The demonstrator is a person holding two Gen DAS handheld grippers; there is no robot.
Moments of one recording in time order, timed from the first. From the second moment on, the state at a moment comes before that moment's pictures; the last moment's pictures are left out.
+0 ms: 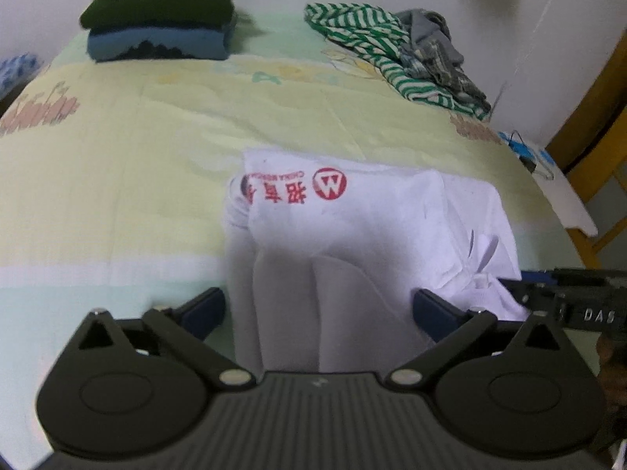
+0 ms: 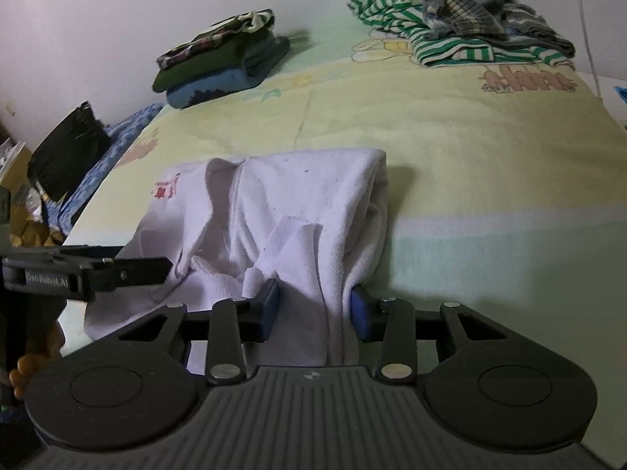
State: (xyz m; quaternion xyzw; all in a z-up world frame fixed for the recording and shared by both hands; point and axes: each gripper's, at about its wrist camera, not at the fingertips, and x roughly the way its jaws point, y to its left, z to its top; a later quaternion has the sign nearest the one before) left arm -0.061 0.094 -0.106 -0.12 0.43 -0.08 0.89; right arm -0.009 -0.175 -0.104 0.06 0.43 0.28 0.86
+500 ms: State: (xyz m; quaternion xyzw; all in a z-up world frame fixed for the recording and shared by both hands) left arm -0.047 0.076 -0.107 -0.07 0.45 -0.05 0.89; right arm -0.018 -0.157 -0.106 0.04 0.41 0.23 0.88
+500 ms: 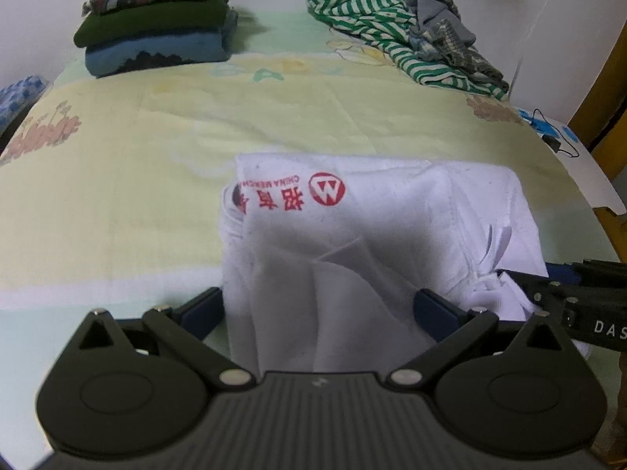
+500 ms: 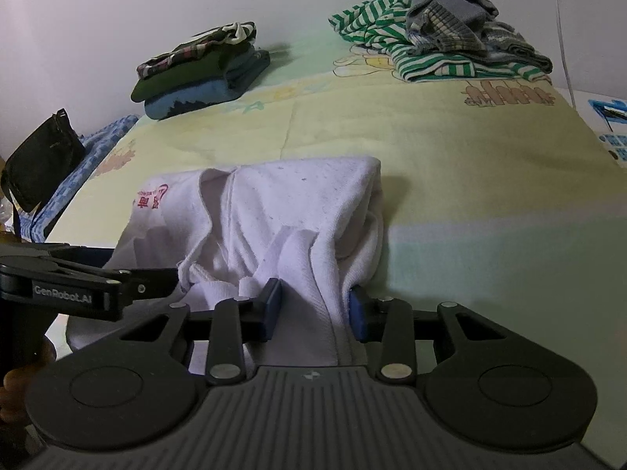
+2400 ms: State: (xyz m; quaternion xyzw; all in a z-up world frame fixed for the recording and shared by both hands) left arm -0.053 0.086 -0.101 -0.16 0.45 -0.06 0.88; right arm -0.010 -0.154 -0.105 0.05 0.43 0.27 0.86
